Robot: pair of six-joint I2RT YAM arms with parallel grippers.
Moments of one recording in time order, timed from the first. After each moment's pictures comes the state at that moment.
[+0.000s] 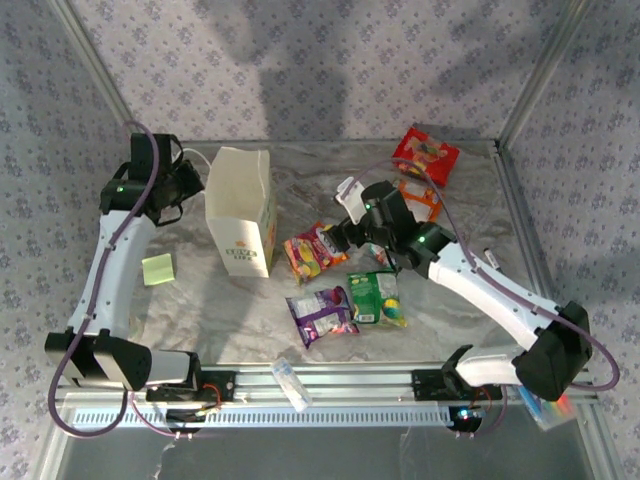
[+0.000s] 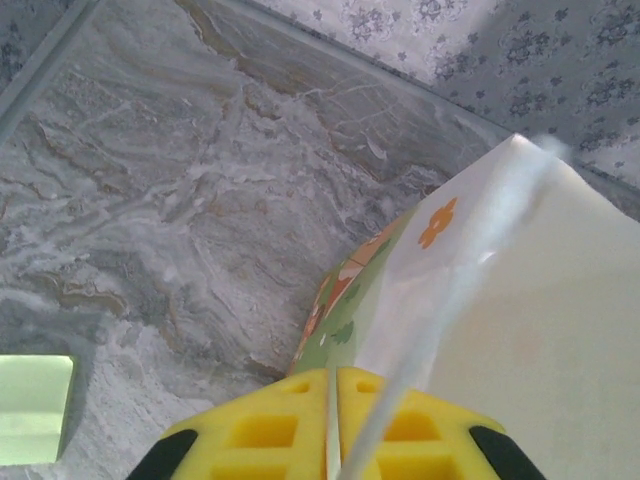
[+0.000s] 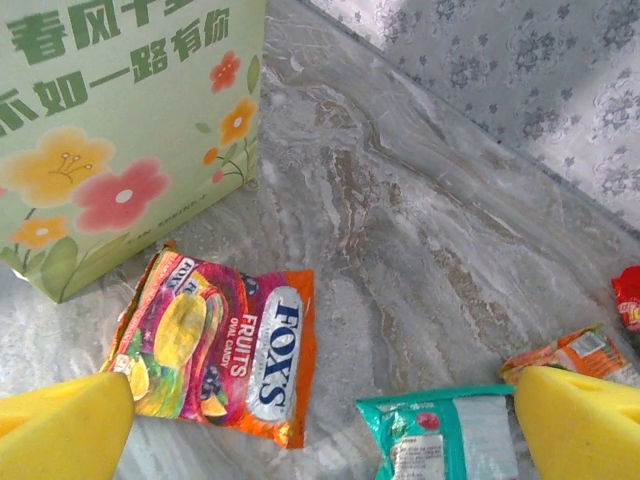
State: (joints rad) left arm -0.10 1.32 1.48 -0.89 -0.07 -0.50; right arm 0.73 1.29 1.15 -0.44 0.12 -0.14
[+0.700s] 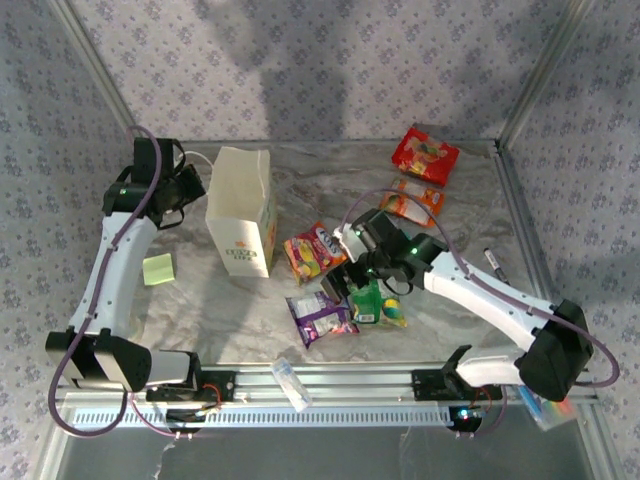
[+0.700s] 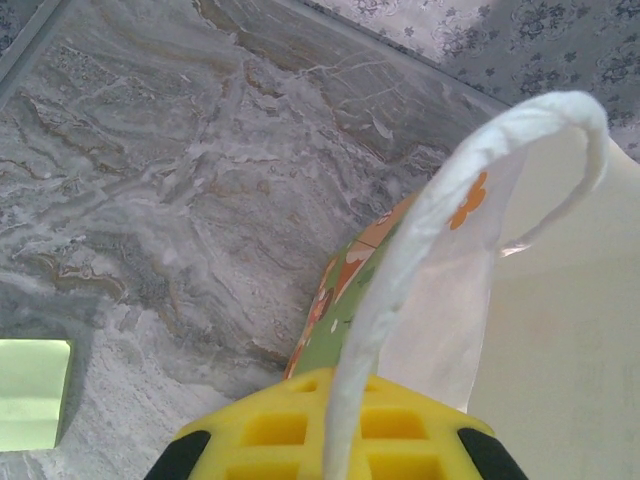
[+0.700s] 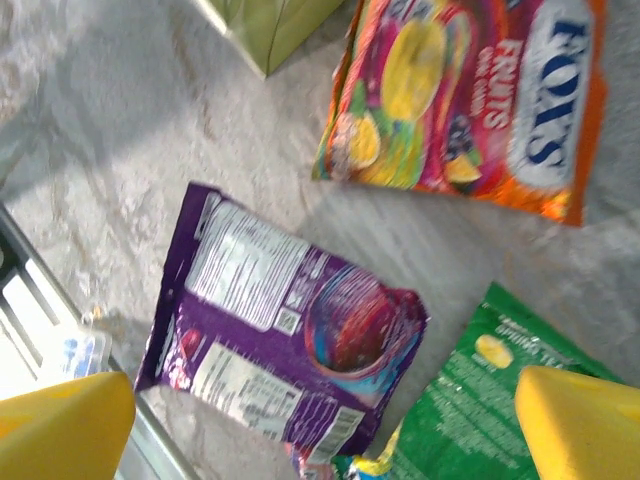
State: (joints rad) left arm -0.10 1.31 1.44 -0.89 -0.06 -0.50; right arm 0.81 1.29 1.05 -0.72 -0.20 0.12
